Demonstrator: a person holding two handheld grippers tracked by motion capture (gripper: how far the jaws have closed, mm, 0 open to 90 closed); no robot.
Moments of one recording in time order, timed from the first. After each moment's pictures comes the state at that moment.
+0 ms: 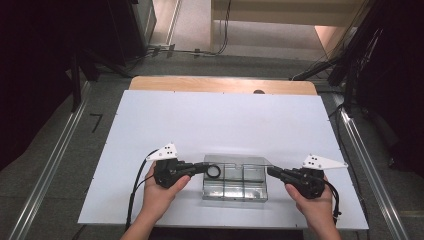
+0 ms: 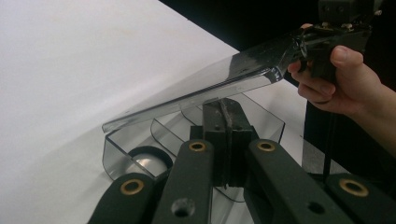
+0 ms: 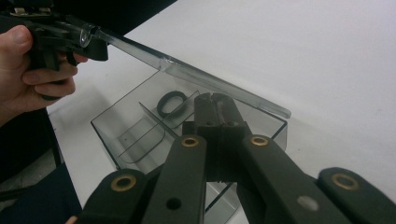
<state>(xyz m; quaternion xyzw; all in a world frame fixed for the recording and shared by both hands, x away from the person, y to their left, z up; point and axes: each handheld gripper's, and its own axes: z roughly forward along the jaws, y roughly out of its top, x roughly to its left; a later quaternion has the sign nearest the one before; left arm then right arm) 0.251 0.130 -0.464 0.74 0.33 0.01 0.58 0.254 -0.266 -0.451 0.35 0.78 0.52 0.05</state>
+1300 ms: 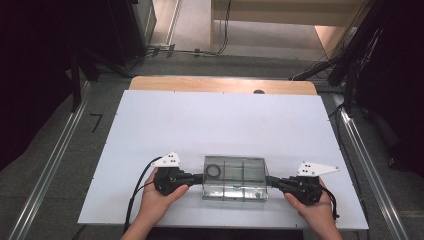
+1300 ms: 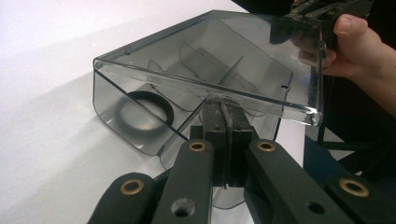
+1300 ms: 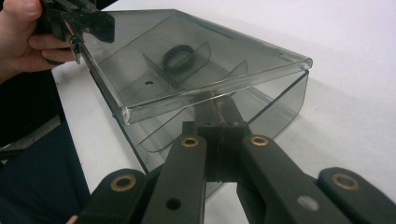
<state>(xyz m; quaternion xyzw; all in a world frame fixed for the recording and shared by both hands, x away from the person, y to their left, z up) 0.247 0.133 -0.490 0.78 0.32 -0.03 0.54 0.252 -0.270 -0.477 0.32 0.81 0.49 0.02</state>
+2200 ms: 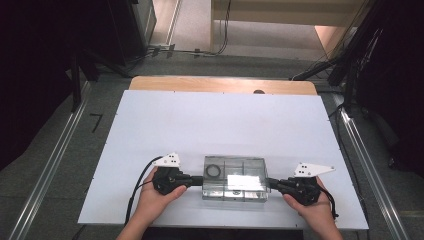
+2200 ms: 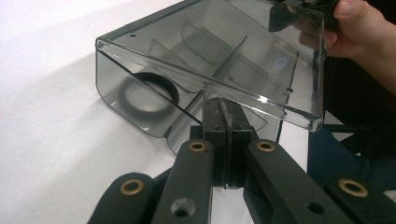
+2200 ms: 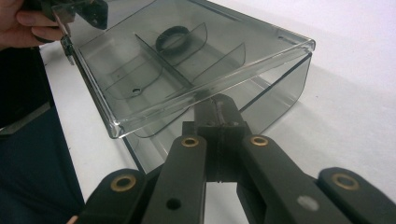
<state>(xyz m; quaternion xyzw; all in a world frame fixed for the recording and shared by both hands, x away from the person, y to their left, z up) 0.251 0.135 -0.494 0.80 0.31 -0.04 0.51 0.254 -0.269 -0.483 0.31 0.83 0.46 0.03</state>
